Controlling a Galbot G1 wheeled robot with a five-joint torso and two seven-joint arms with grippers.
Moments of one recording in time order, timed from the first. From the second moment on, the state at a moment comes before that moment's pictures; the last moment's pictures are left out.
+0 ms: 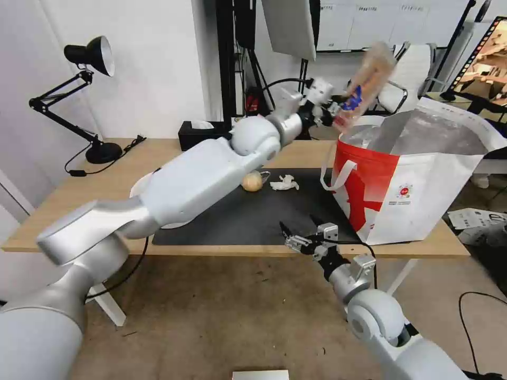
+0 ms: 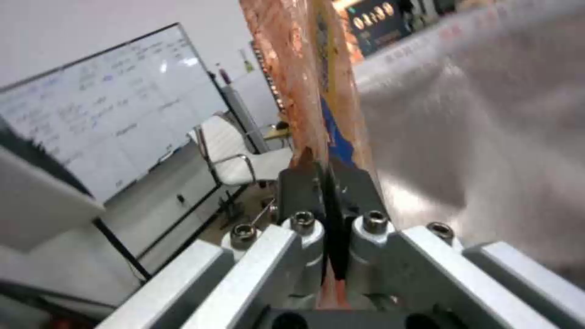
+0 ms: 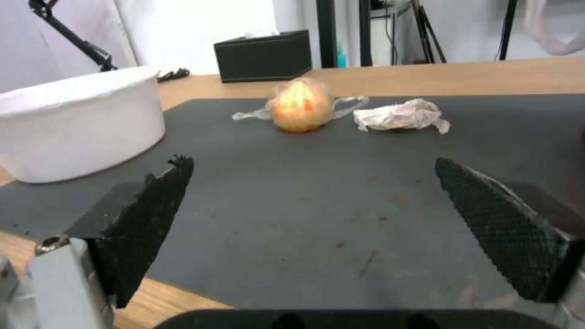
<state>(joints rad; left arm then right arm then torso) -0.20 -1.36 0.67 -1.23 -0.66 0.10 0.14 -1.24 1.06 0.21 2.00 0.55 -0.11 0.07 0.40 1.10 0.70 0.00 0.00</state>
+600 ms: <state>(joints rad) -0.23 -1.41 0.67 -1.22 -0.73 0.09 0.12 -1.24 1.06 0.20 1.99 0.55 -0.11 0.06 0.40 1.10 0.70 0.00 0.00</state>
